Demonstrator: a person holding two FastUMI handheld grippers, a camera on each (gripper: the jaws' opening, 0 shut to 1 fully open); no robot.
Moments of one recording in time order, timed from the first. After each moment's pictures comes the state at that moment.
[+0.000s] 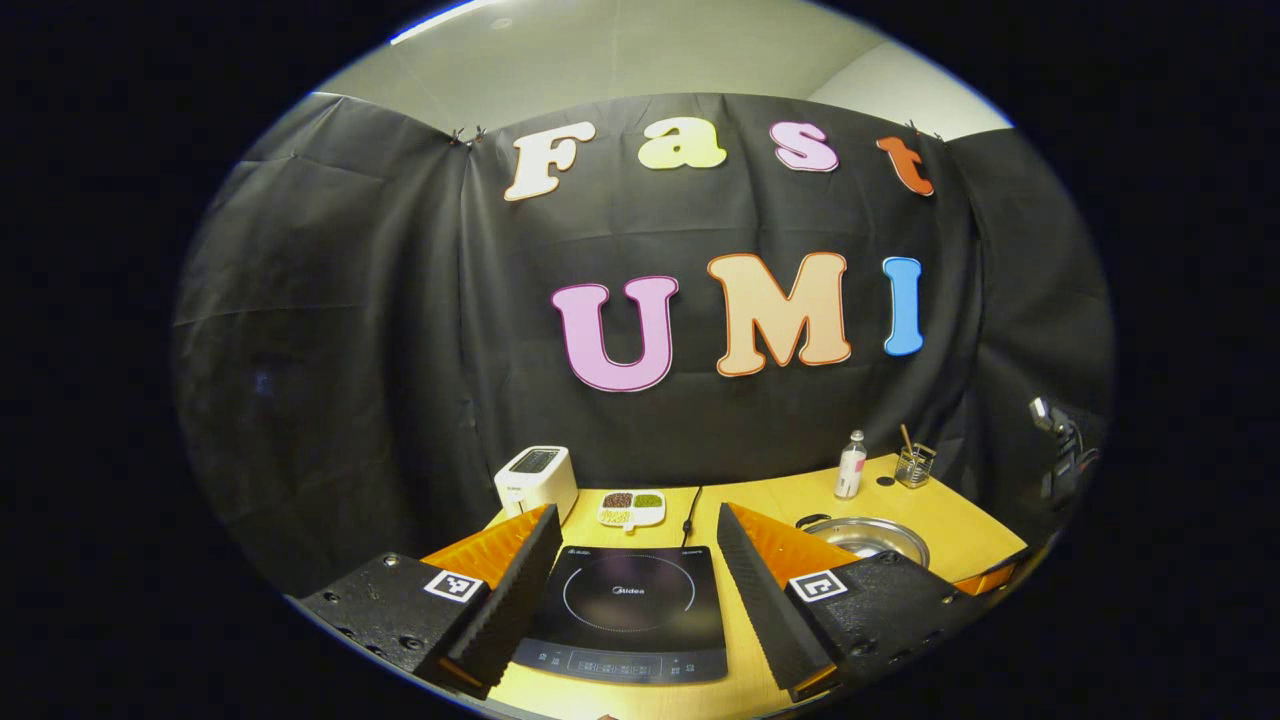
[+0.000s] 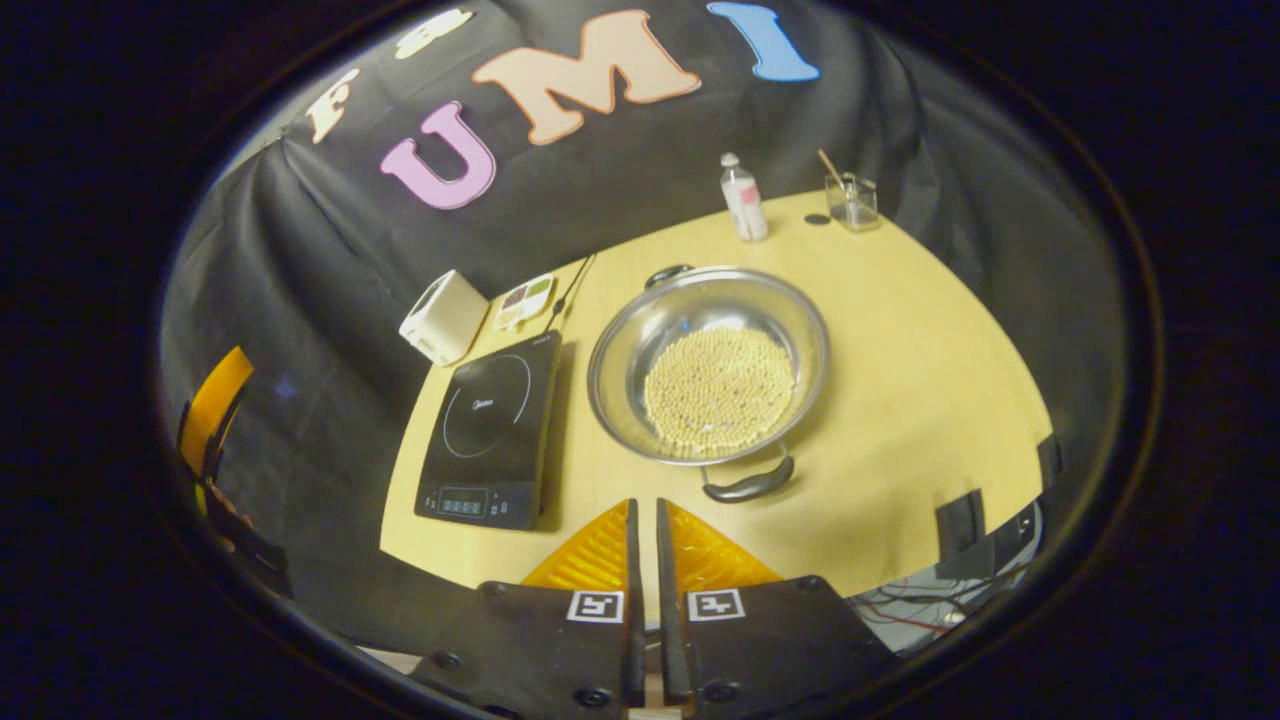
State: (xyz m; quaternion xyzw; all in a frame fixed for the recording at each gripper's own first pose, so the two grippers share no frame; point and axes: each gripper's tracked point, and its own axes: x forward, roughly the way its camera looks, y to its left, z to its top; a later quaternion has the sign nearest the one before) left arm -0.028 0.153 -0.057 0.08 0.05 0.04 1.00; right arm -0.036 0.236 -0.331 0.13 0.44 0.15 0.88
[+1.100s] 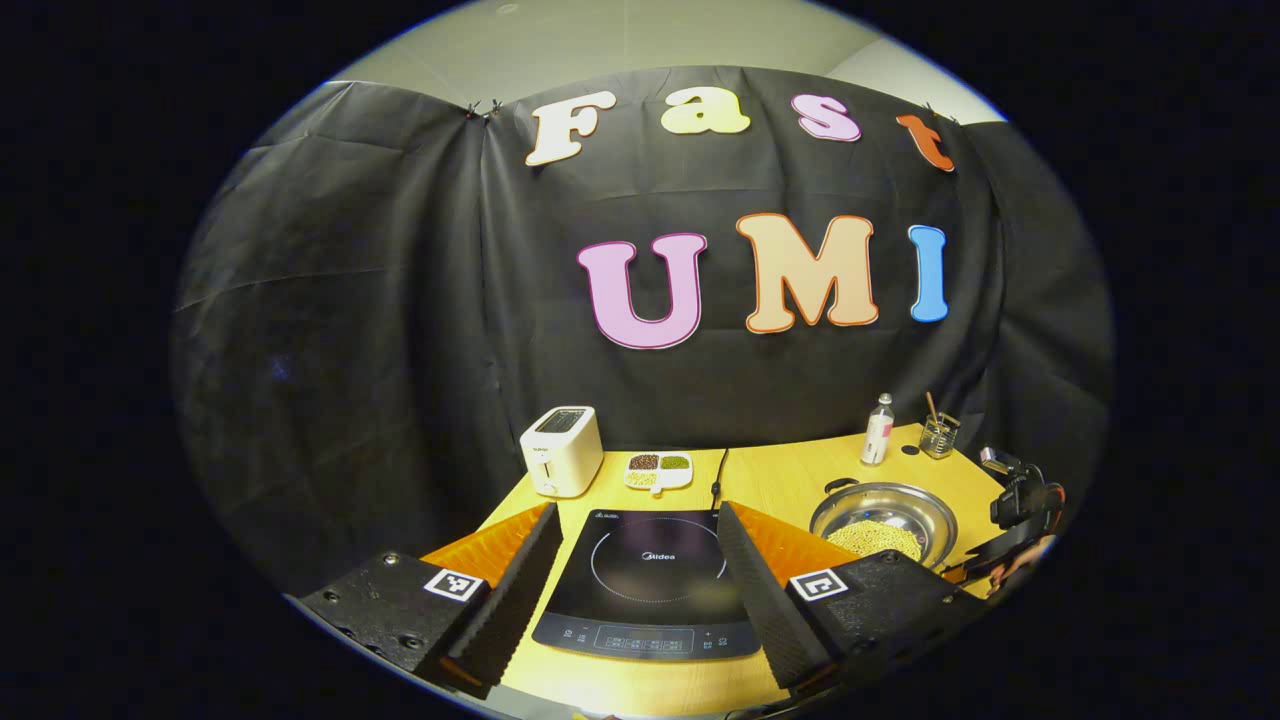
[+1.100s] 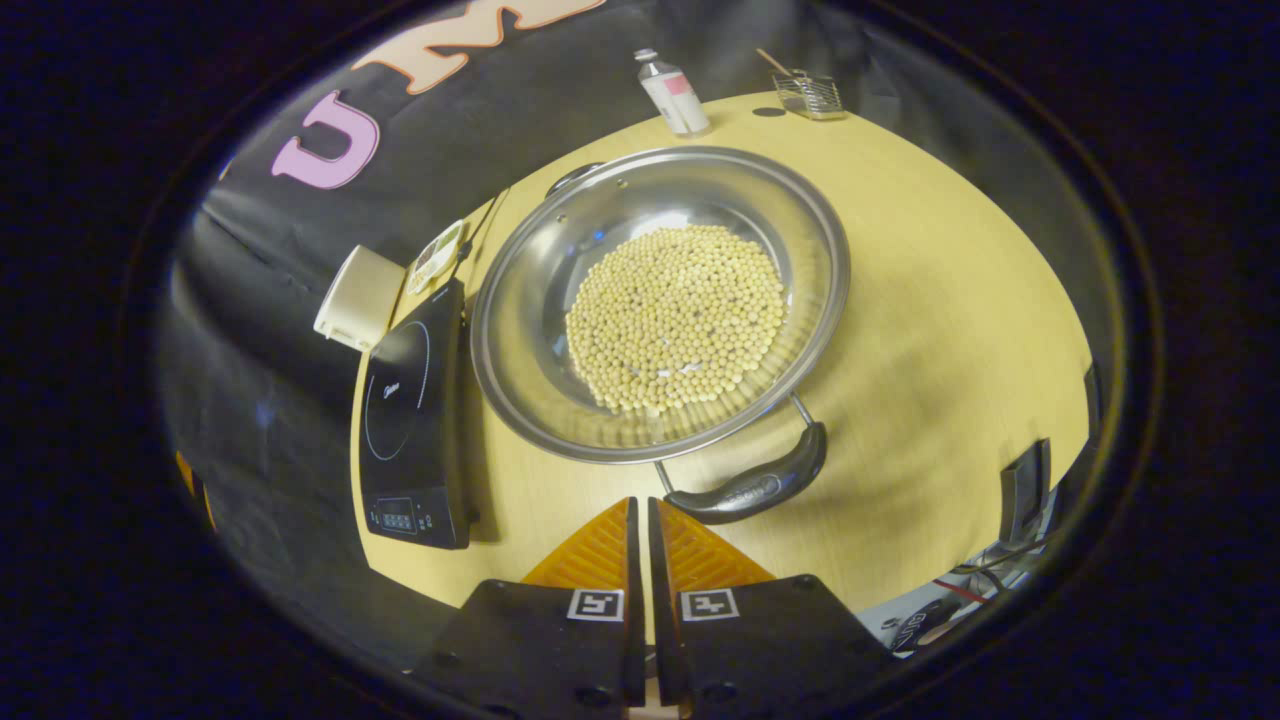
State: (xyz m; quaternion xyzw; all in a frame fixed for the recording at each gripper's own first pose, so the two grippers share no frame) left arm -0.039 0.187 -0.092 0.08 0.09 0.07 0.99; right arm 0.005 0.231 -0.443 0.16 0.53 0.07 0.83
